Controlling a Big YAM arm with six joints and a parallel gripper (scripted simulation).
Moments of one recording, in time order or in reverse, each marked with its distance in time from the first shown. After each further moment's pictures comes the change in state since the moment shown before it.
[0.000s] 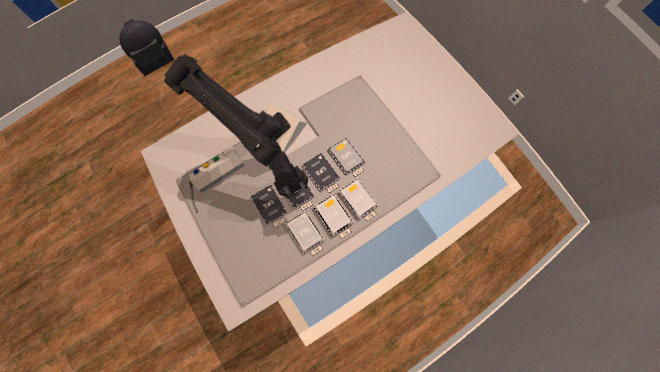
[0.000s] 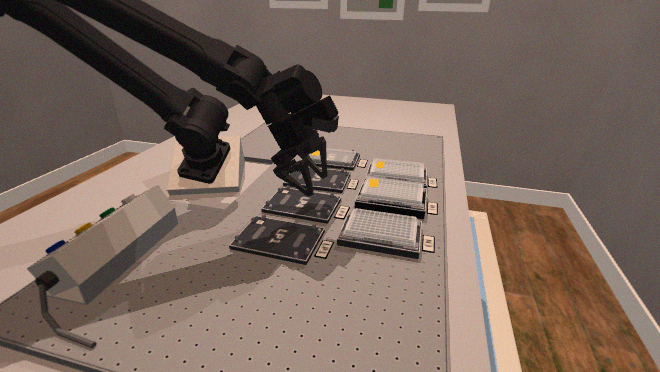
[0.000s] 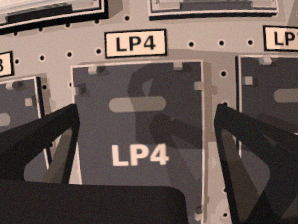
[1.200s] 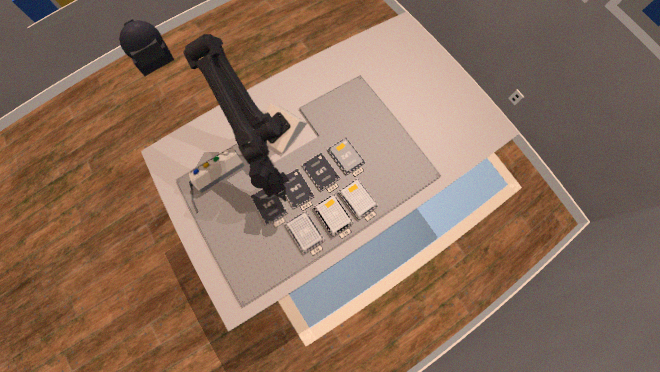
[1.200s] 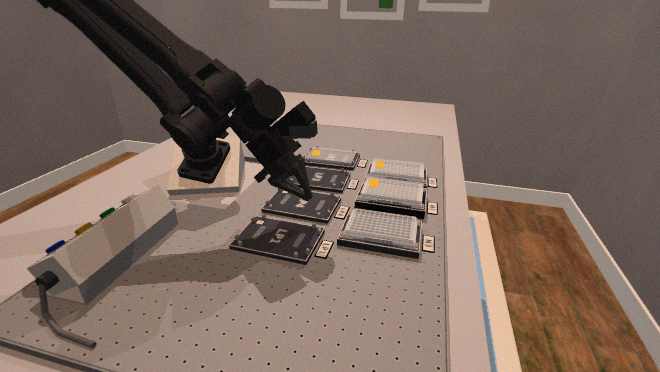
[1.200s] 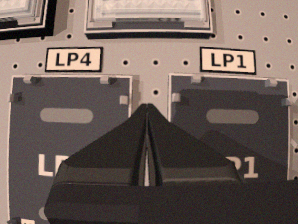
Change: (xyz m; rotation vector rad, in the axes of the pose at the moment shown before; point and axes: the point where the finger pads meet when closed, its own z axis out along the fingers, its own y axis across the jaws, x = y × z) arm -0.003 -0.055 0.001 -0.016 -0.184 -0.075
